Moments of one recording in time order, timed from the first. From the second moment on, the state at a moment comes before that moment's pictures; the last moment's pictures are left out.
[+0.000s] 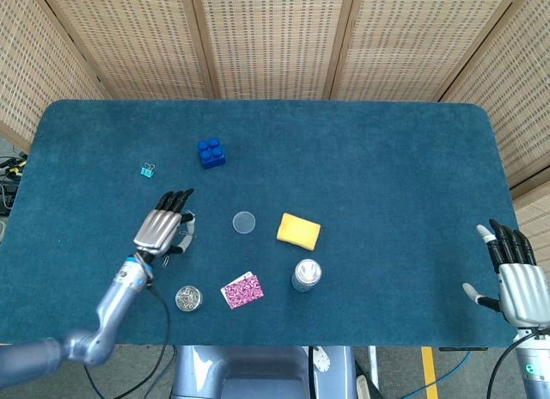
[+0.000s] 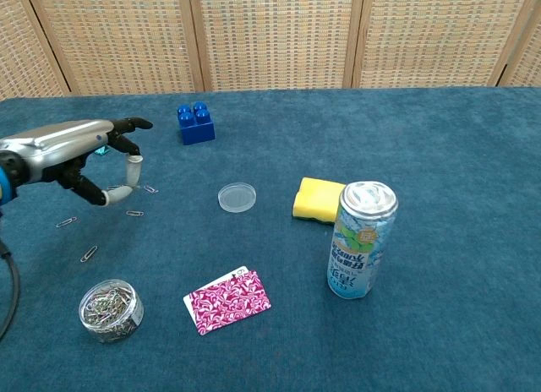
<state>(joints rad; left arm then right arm) -0.65 -1.50 -0.08 -1.48 1.20 1.05 0.22 0.09 -1.15 0.09 -1.55 -1.50 1.51 0.01</state>
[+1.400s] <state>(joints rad) -0.51 -1.40 0.12 -1.61 1.55 1.05 0.23 0.08 -1.14 0.09 -1.56 -1.51 1.51 0.01</state>
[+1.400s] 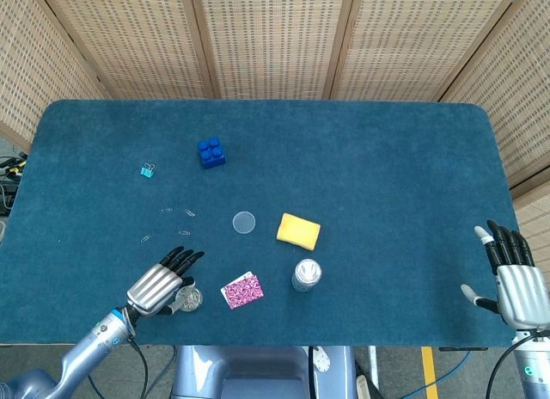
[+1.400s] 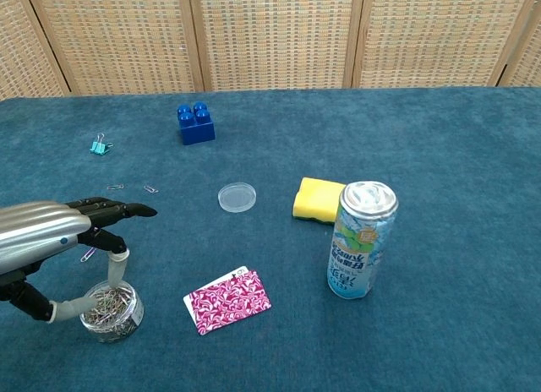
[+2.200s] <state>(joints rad) -0.51 -1.33 -0.01 -1.50 1.40 1.06 0.09 0.08 -1.14 0.09 -1.56 -1.51 1.52 0.01</state>
